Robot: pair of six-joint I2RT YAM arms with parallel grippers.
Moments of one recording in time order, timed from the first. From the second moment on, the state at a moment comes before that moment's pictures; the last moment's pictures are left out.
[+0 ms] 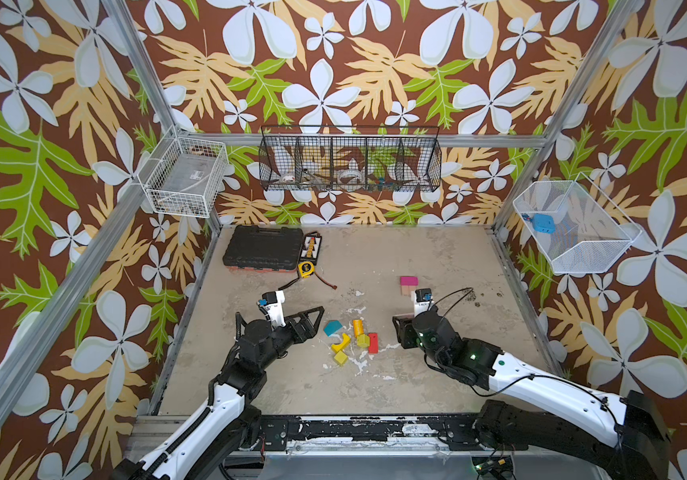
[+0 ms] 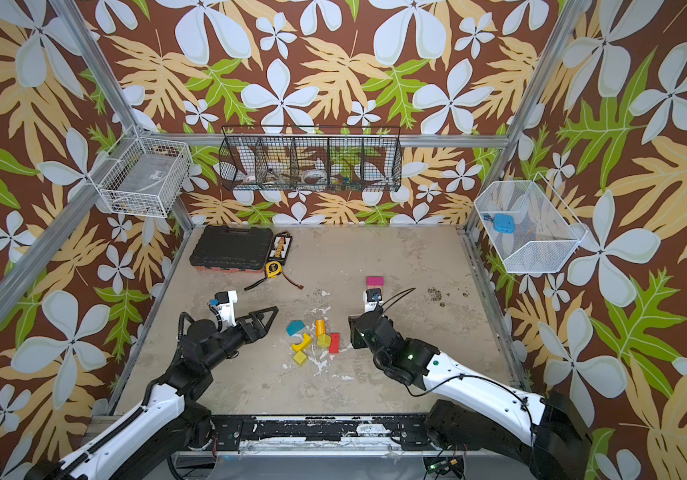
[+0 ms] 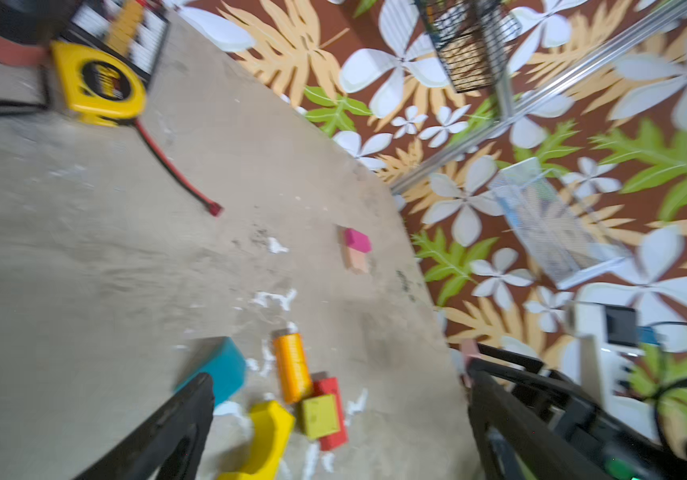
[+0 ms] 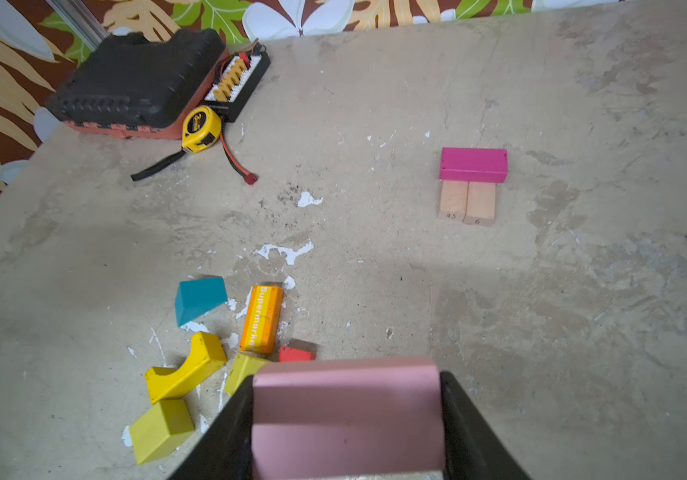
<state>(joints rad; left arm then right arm) -0.39 0.72 0.27 0.29 0.30 -0.91 0.88 1.01 0.67 -0.31 0.44 0.57</state>
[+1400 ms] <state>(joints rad) -0.38 0.88 0.38 0.35 0.17 -0.76 0.41 1.68 1.11 -0.37 0.25 0.36</state>
